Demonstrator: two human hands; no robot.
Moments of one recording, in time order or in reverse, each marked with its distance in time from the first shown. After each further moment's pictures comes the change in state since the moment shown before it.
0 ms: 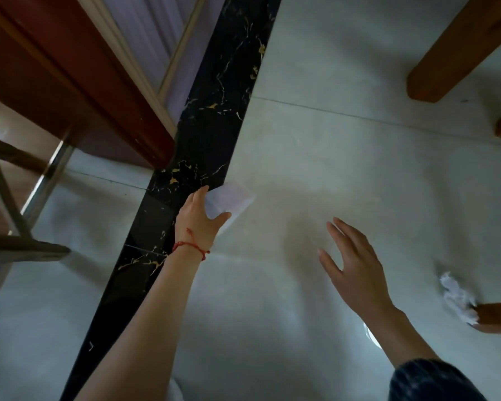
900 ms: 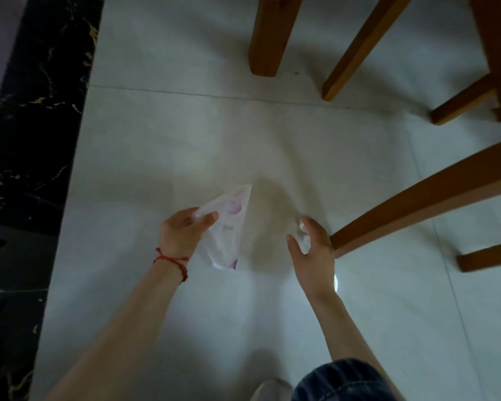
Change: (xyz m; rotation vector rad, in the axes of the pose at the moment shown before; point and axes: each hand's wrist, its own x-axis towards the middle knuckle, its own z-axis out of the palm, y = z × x) left_hand -0.090 0.123 0.127 -0.593 -0.337 -0.031; right_hand -0.080 0.111 -0.052 0.279 0.304 0.563
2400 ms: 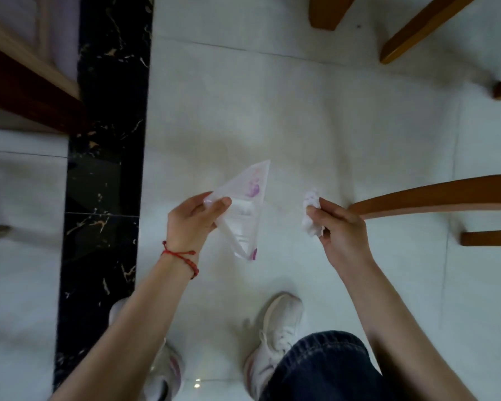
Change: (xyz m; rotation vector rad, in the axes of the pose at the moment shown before) left_hand -0.099 0.091 -0.097 -0.302 0.036 -0.357; right_hand -0.026 -0.133 -0.062 0.837 -0.271 0.665
